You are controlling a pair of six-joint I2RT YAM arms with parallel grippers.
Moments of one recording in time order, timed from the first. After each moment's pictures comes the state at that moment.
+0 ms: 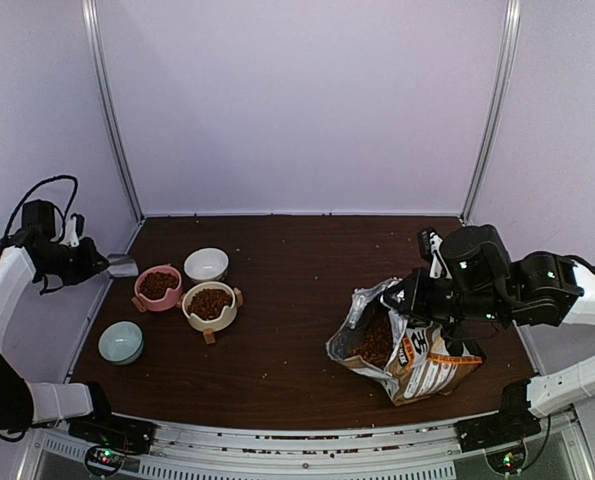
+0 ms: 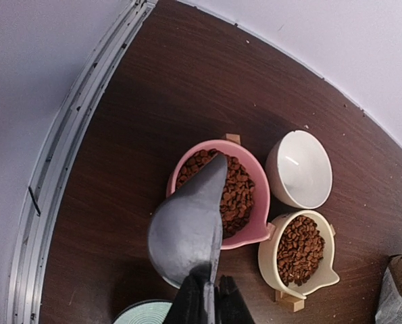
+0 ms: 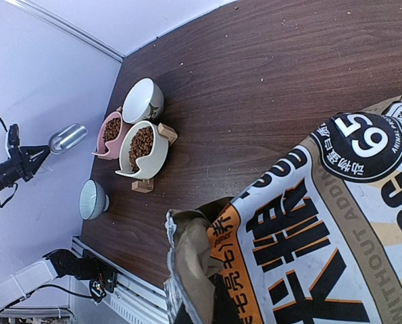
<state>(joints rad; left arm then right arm) 0.32 1.07 0.96 -0.75 0.39 -0.18 1.14 1.01 1.00 -0.64 0.33 1.07</state>
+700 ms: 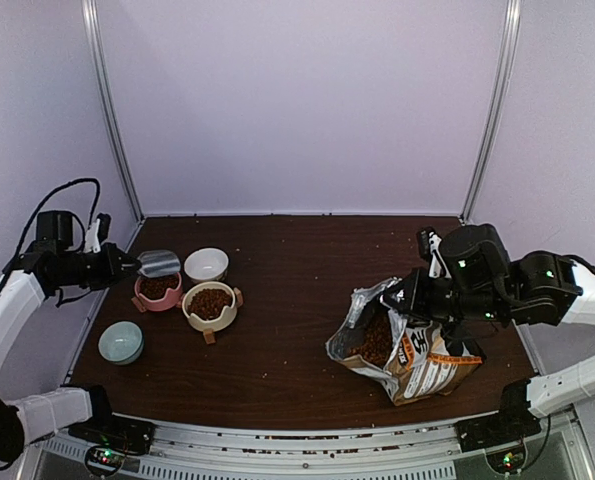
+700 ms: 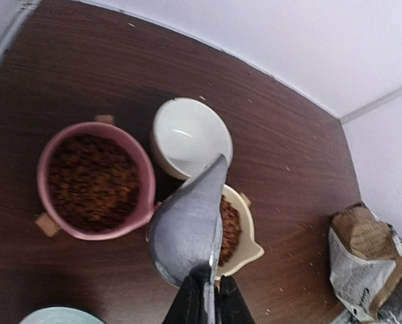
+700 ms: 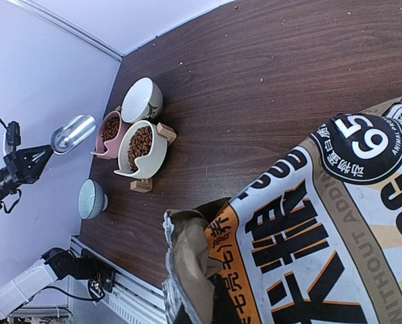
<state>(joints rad) 0.13 0.94 0.83 -0.60 0.56 -0.30 1.13 1.01 1.00 -0.63 0.32 1.06</state>
